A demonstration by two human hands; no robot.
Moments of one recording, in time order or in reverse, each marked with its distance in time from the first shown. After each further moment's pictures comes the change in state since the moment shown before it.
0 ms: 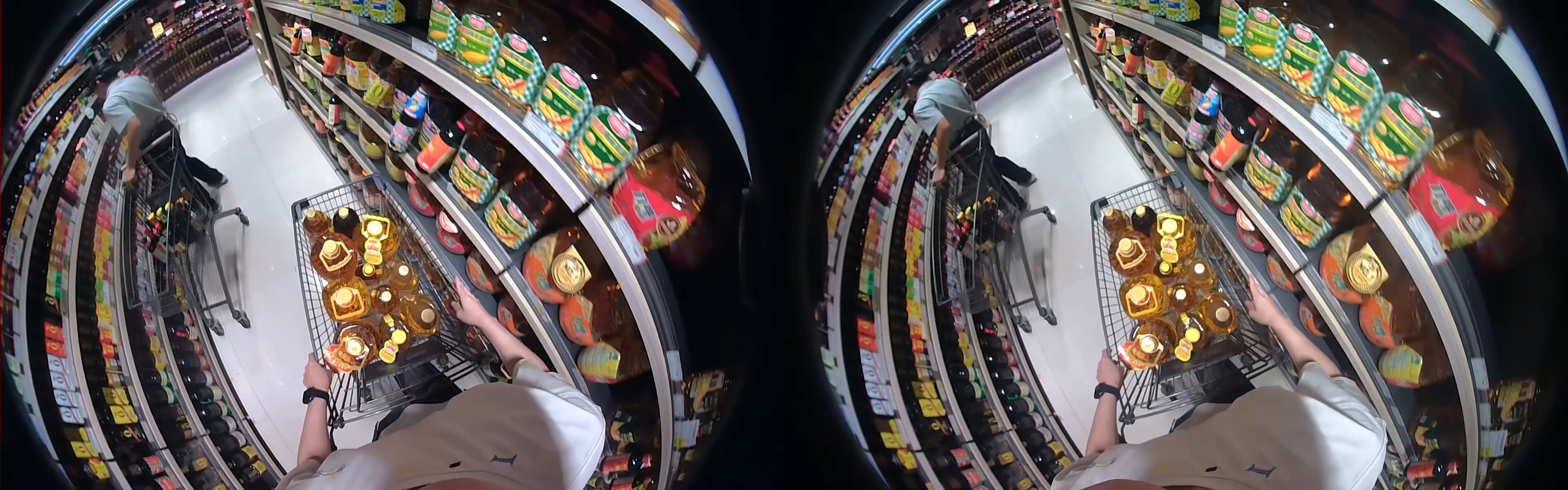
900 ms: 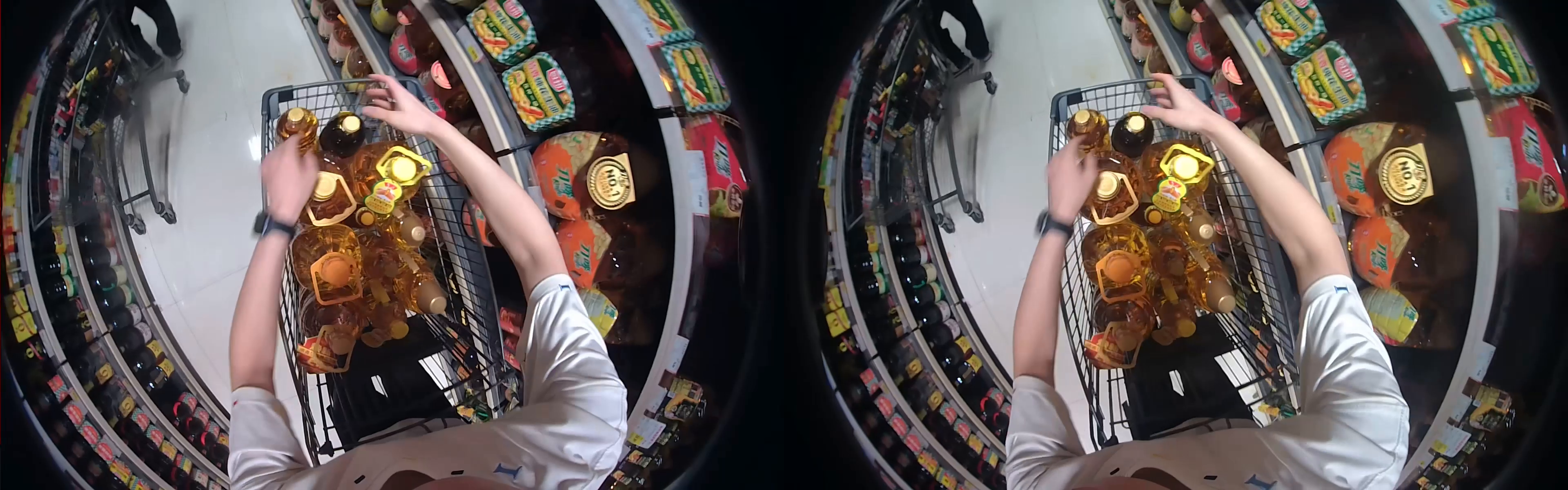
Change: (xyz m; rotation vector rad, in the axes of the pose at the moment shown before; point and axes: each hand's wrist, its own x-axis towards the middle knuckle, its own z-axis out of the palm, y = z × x) left_hand 0.035 0.140 0.076 -0.287 0.471 0.657; right_hand 0.141 -0.077 0.020 0.326 -0.263 -0.223
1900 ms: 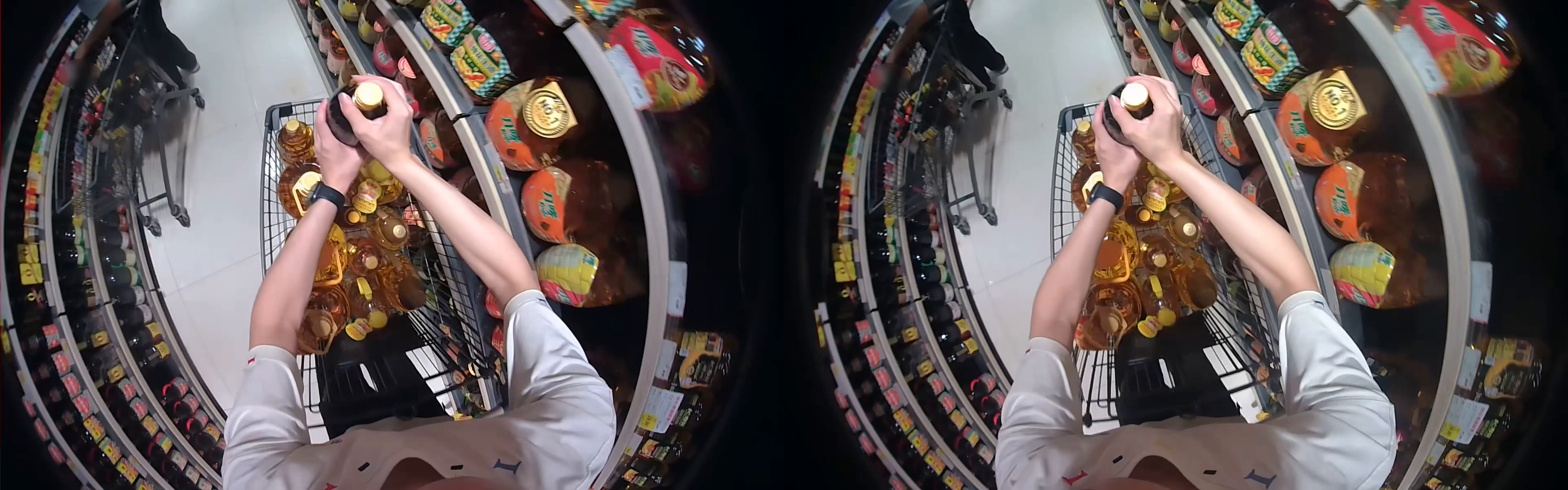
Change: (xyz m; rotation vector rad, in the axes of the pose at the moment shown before) left_hand -0.071 0.171 0.026 -0.540 0.377 0.043; right_hand -0.176 -0.133 0.043 -0.171 0.897 -0.695
